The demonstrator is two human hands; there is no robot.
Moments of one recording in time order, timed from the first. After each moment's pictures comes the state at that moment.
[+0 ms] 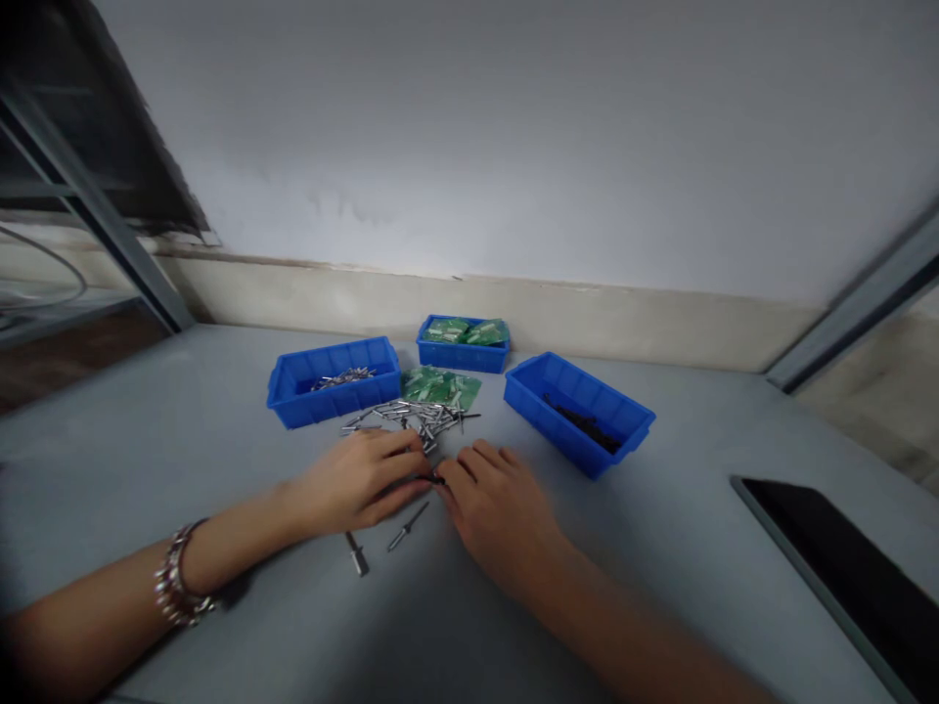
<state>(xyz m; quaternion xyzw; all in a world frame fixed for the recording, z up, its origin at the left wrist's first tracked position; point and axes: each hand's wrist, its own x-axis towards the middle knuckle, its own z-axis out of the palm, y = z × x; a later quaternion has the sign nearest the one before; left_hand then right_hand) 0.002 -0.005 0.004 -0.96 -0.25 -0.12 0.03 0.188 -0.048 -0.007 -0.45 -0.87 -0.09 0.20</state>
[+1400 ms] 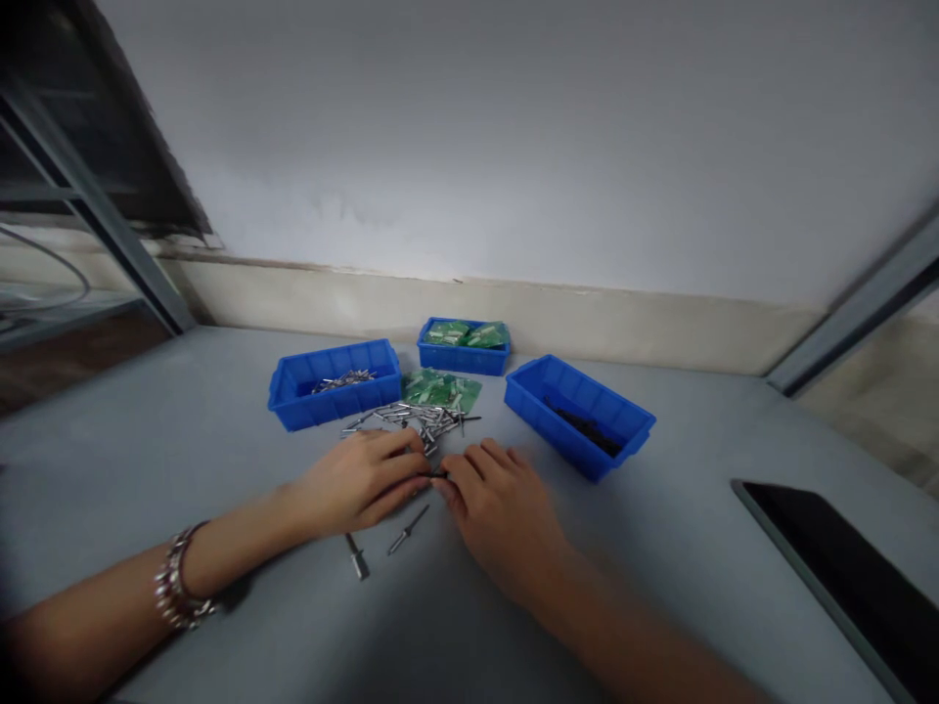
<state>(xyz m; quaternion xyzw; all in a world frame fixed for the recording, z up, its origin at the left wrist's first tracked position) 0.001 -0.005 0.003 -0.96 -0.25 -0.13 0.06 0.189 -0.047 -0.012 -0.45 -0.84 -0.11 0.26</state>
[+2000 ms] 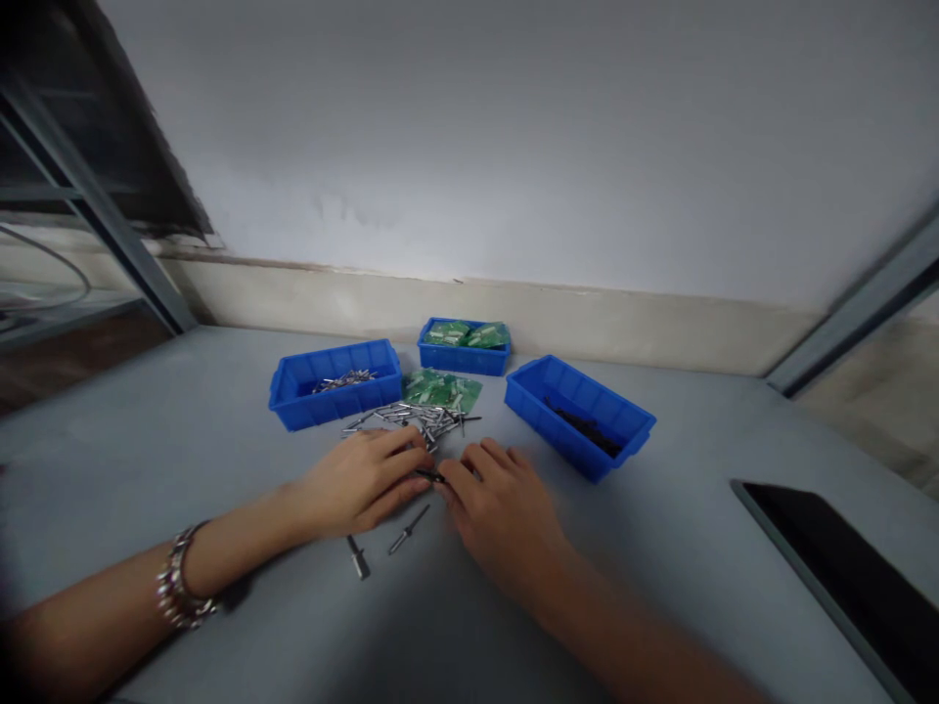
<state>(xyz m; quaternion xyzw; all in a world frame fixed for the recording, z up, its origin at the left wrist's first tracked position) 0.002 -0.006 0.006 -0.96 -0.26 -0.11 0.05 0.189 -0.049 -0.007 -0.45 -0.85 -0.10 0.25</state>
